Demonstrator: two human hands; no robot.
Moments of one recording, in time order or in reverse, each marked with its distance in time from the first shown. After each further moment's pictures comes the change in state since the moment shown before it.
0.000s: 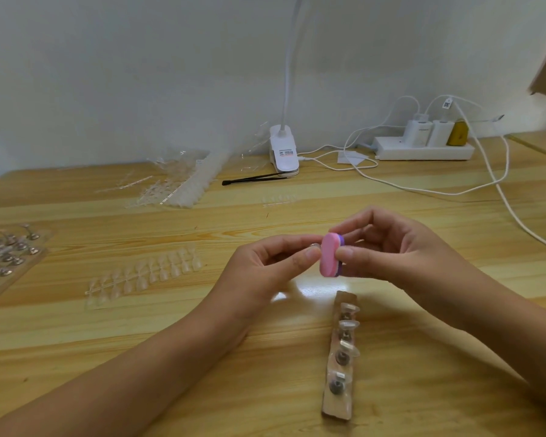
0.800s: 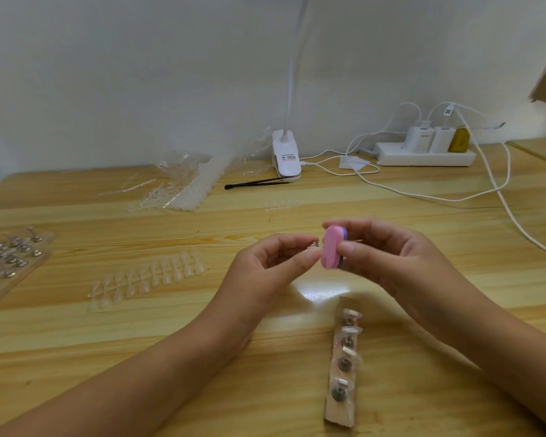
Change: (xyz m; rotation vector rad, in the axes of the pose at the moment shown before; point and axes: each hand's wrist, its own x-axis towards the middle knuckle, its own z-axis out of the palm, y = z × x) left_hand 0.001 -0.001 0.001 -0.052 0.068 0.043; right_hand 0.000 0.003 0.010 0.085 0.046 0.000
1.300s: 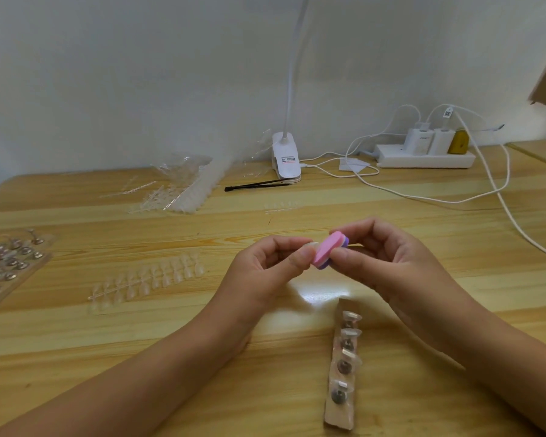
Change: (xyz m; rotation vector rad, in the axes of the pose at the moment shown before) left_hand 0.002 -0.001 0.000 -0.040 0.038 -0.031; right_hand -0.003 -0.002 0.010 0.041 0.075 0.035
